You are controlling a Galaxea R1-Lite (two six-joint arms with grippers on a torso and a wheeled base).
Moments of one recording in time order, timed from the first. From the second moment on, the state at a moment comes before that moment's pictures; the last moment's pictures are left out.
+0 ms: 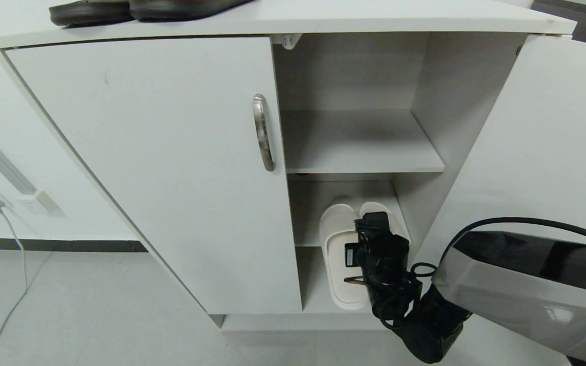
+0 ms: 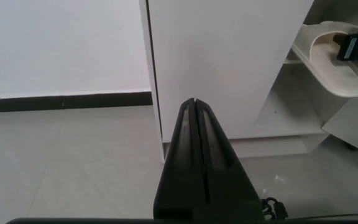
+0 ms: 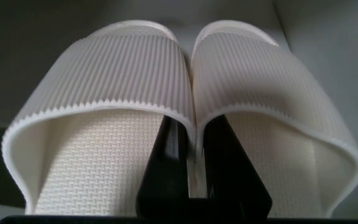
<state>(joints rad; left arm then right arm) 0.00 0.00 0.00 0.00 -0.02 0.01 0.71 2.38 -1.01 -1.35 -0.68 0.02</state>
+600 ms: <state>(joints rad) 0.00 0.00 0.00 0.00 -0.02 0.01 0.66 2.44 -1.34 -1.09 -0.67 0.02</state>
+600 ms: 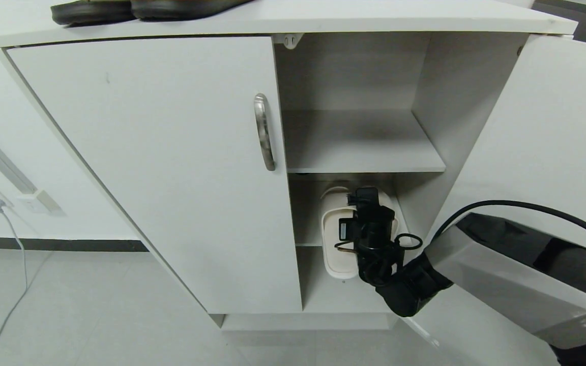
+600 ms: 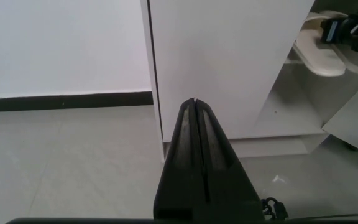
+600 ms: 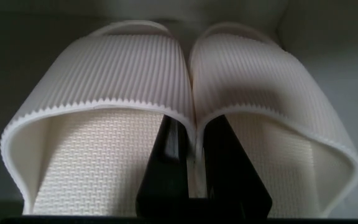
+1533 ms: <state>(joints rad) 0.00 0.00 0.00 0.00 -0.02 0.01 0.59 2.58 -1.71 -0.89 -0.59 -0.05</state>
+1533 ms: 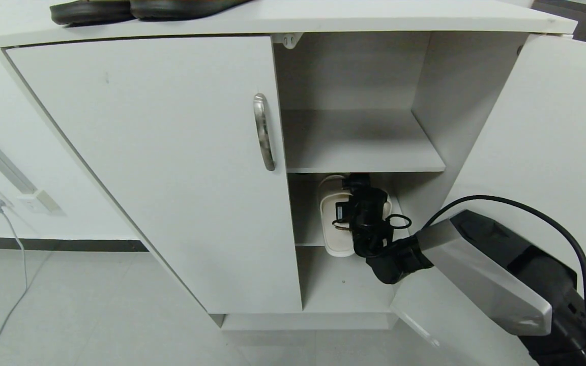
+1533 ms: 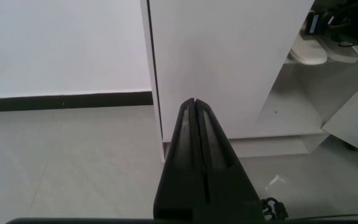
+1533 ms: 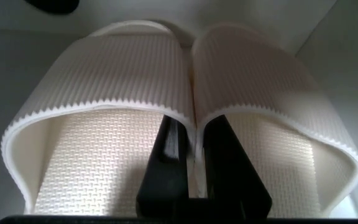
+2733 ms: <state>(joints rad) 0.00 0.00 0.00 0.00 -0.02 0.01 0.59 2.59 -1.70 -0.84 -0.58 -0.04</state>
